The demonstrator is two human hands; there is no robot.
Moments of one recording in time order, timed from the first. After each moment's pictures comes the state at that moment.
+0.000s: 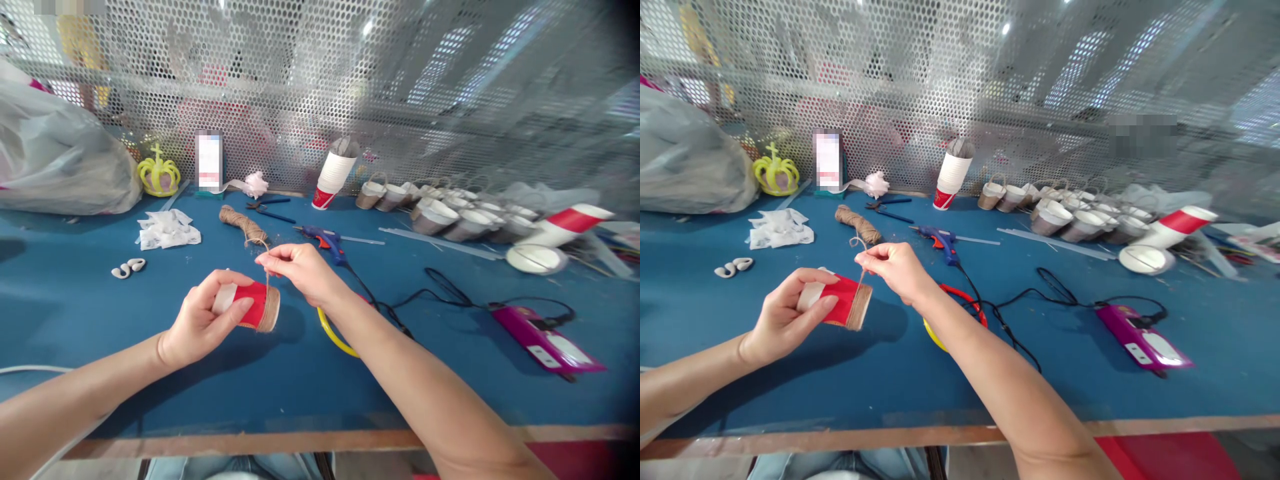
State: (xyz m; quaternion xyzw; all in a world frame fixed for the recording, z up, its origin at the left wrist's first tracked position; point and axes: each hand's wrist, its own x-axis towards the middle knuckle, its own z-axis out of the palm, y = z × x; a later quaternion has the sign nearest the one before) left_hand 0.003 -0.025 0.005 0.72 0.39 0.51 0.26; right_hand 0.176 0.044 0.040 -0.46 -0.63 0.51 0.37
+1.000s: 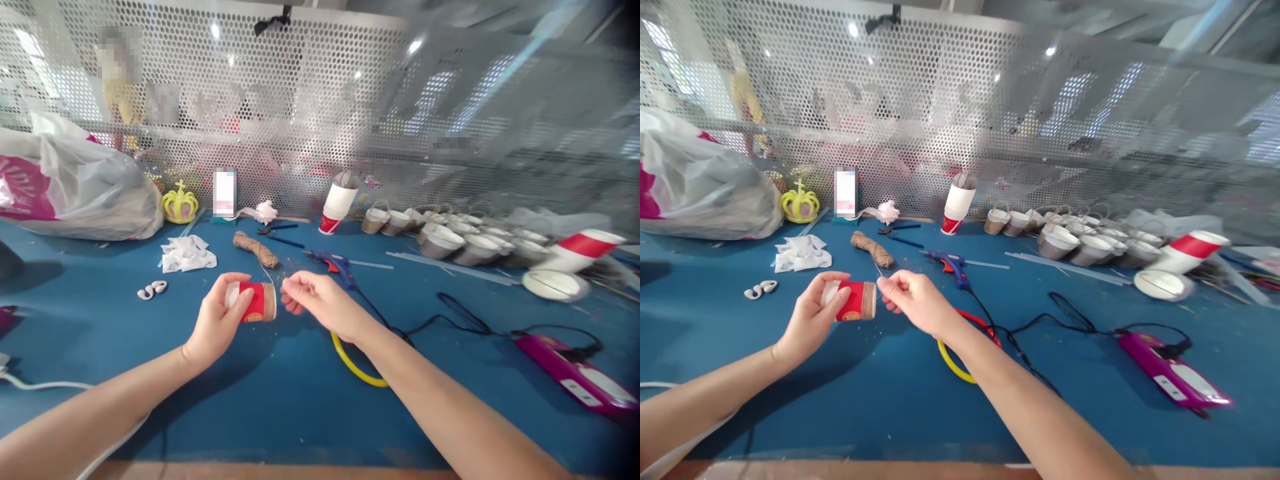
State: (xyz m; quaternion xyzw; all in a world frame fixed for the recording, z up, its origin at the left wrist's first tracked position) left_hand 0.007 -0.008 0.008 0.56 0.49 0.55 0.38; right_hand 0.185 0.025 0.056 -0.47 -0.69 0.47 0.28
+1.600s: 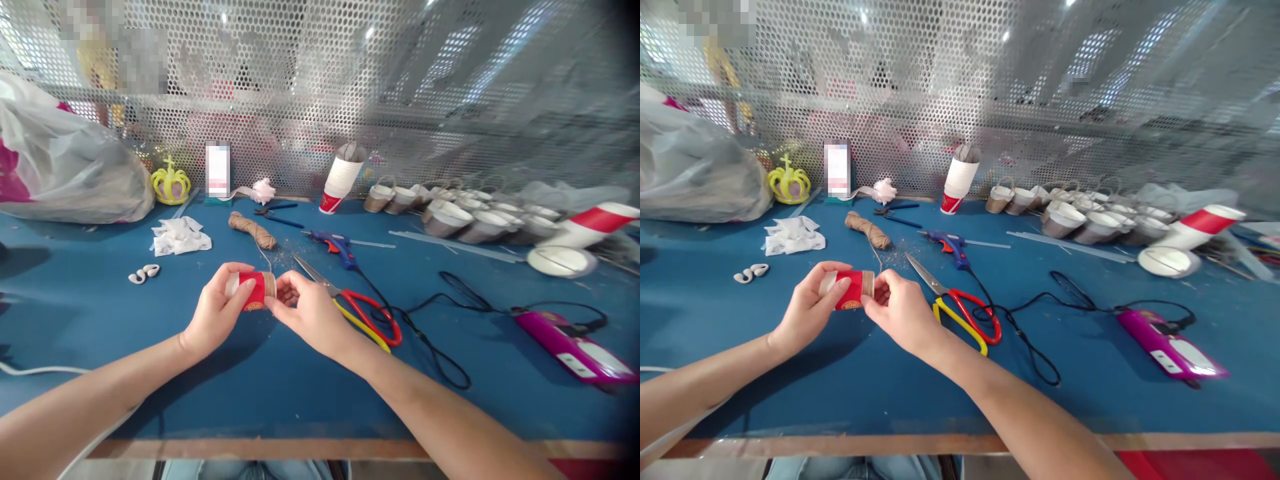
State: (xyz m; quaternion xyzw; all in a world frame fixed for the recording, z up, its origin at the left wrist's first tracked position) left_hand 0.011 -0.011 0.002 0.60 0.50 0.51 0.36; right_hand 0.171 -0.001 0.031 -0.47 -0.74 0.35 0.32
